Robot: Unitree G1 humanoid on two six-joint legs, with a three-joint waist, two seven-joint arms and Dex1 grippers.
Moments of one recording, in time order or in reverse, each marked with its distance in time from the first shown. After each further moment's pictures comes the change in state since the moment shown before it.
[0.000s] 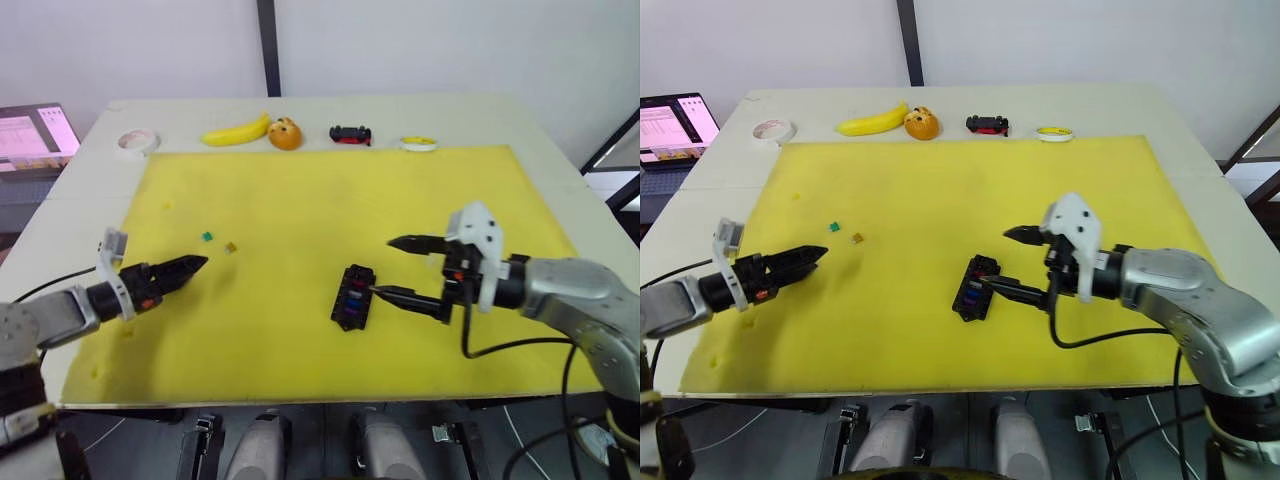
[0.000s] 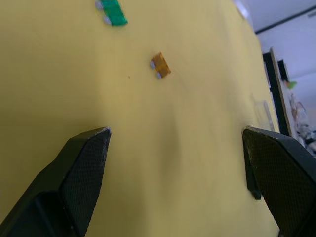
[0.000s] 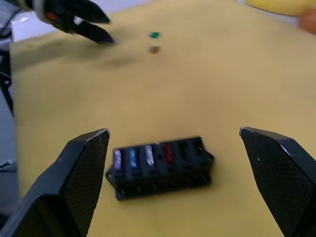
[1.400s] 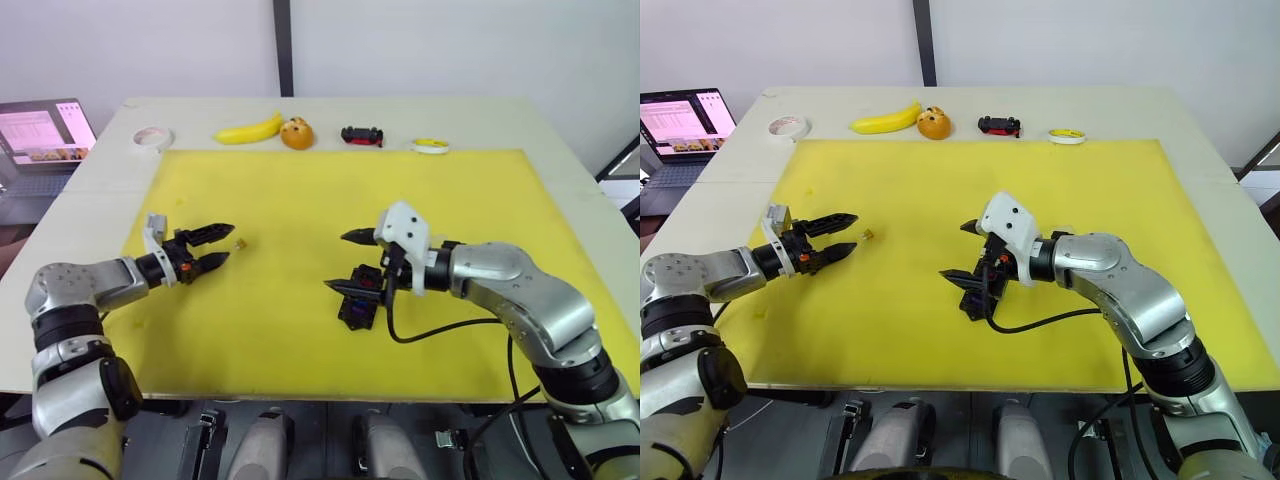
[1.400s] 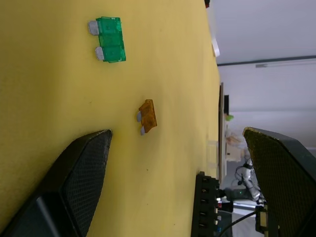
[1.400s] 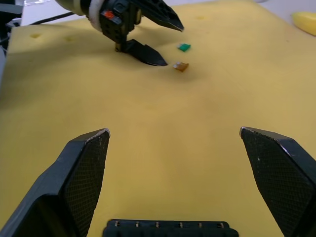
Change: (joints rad) left arm -0.300 -0.139 0.002 0.434 0.200 0.000 -0.071; right arm -0.166 0.137 0.262 0.132 -0.242 -0.064 -0.017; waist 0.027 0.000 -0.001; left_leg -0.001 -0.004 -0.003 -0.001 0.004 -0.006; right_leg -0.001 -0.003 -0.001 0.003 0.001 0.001
